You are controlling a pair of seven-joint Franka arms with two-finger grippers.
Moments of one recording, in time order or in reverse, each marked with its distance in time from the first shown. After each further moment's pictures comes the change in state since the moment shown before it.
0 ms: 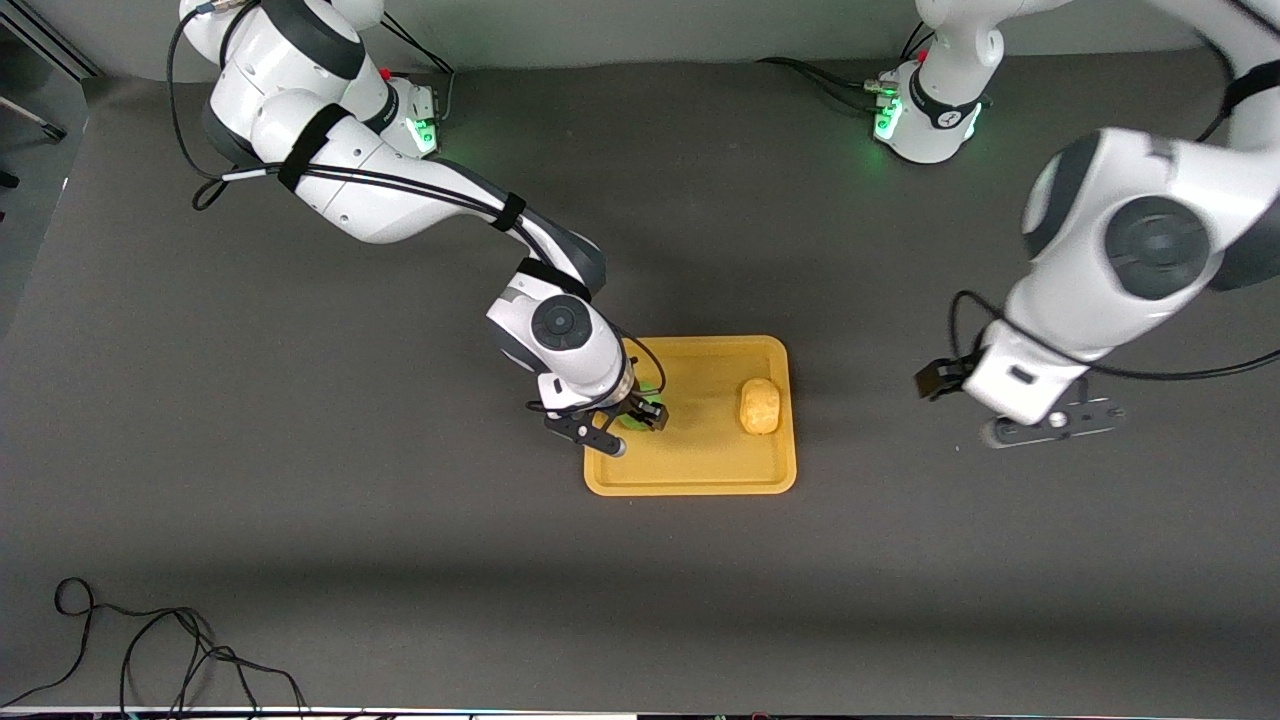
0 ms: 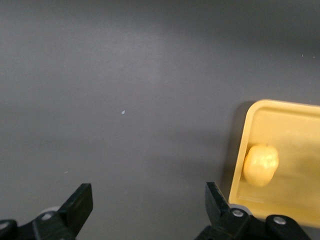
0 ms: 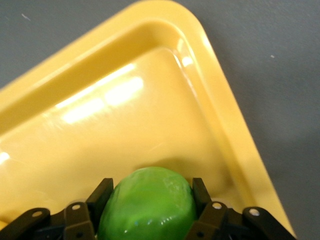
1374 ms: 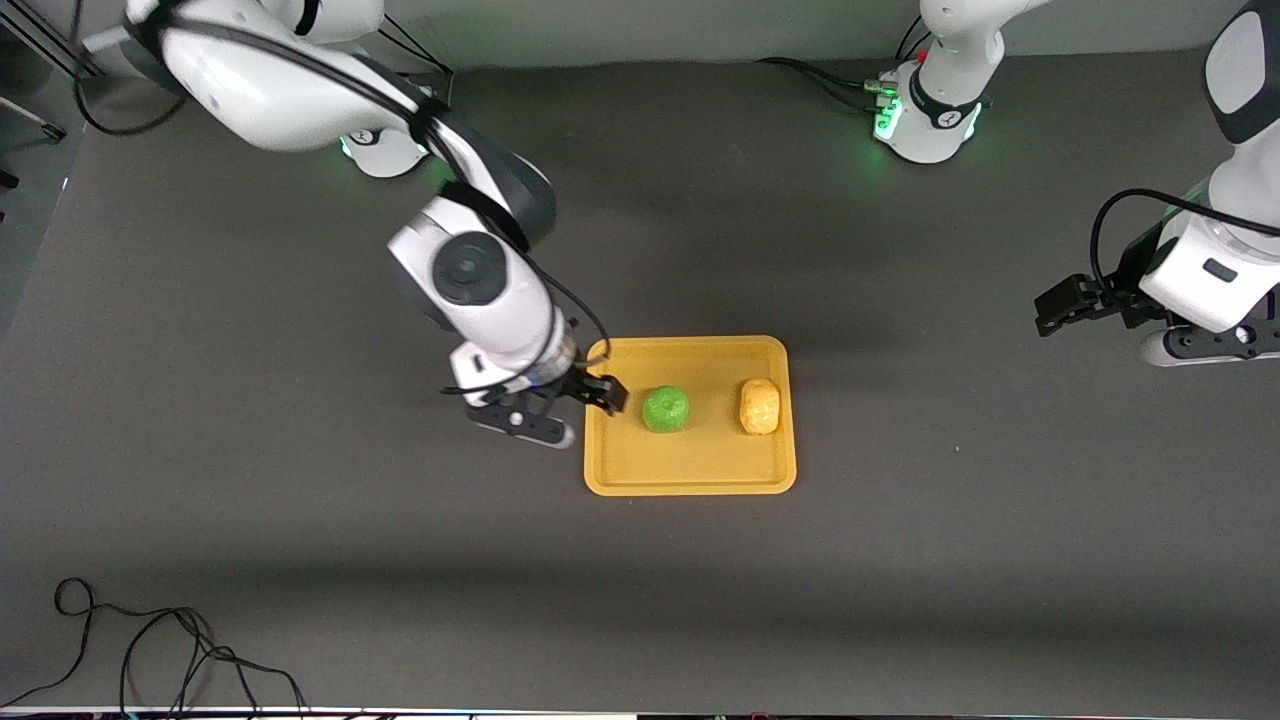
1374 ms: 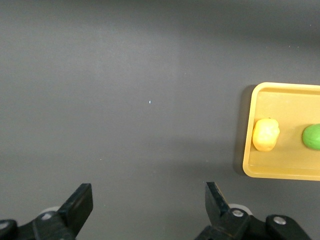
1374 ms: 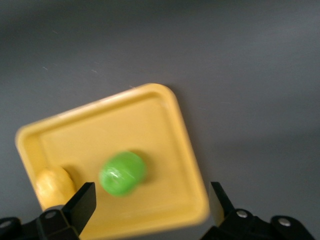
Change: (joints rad) left arm 0.171 -0.208 -0.002 -0.047 -0.150 -0.085 0.255; right arm -0.133 -0.389 0.030 0.021 0.303 -0.471 -0.431
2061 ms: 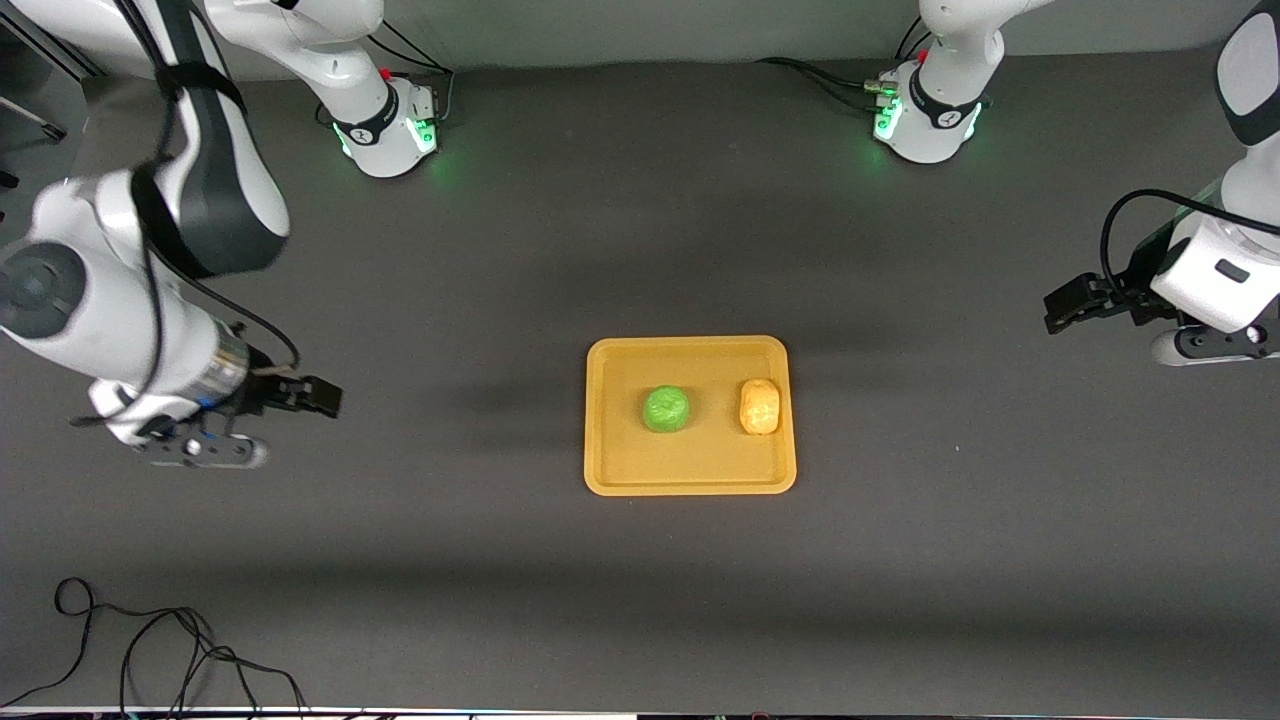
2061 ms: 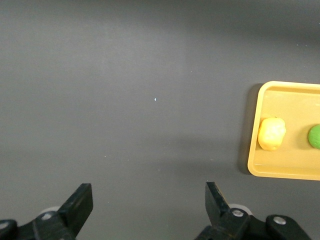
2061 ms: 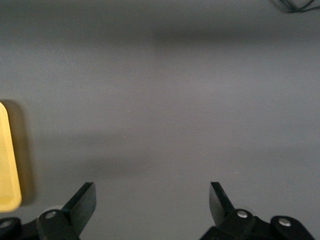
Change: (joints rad) left arm -0.122 -0.003 0.151 -0.004 -0.002 -0.007 0.007; right arm -0.017 -0.385 -0.536 -0.225 0.189 -0.124 -0.793
